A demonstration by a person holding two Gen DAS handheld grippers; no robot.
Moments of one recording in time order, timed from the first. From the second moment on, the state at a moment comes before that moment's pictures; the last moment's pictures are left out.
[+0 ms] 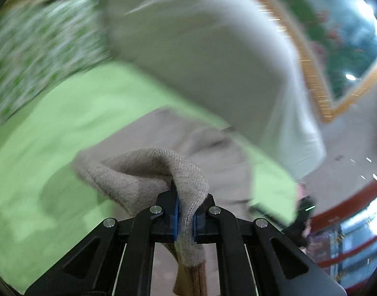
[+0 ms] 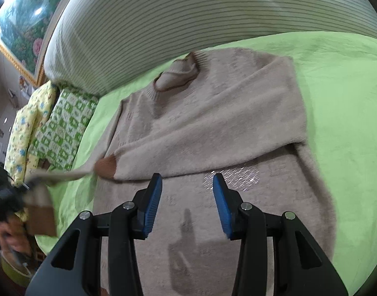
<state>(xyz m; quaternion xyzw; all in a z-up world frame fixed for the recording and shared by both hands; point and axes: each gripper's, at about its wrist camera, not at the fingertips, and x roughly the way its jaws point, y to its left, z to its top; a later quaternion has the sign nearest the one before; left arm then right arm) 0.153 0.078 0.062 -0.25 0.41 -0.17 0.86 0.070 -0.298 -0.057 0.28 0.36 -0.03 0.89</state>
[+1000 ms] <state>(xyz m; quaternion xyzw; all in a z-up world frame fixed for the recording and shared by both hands) 0.224 0.054 -0.099 0.02 0.53 -0.02 0.85 0.089 -0.374 -0.093 0.32 0.37 -0.08 0.87</state>
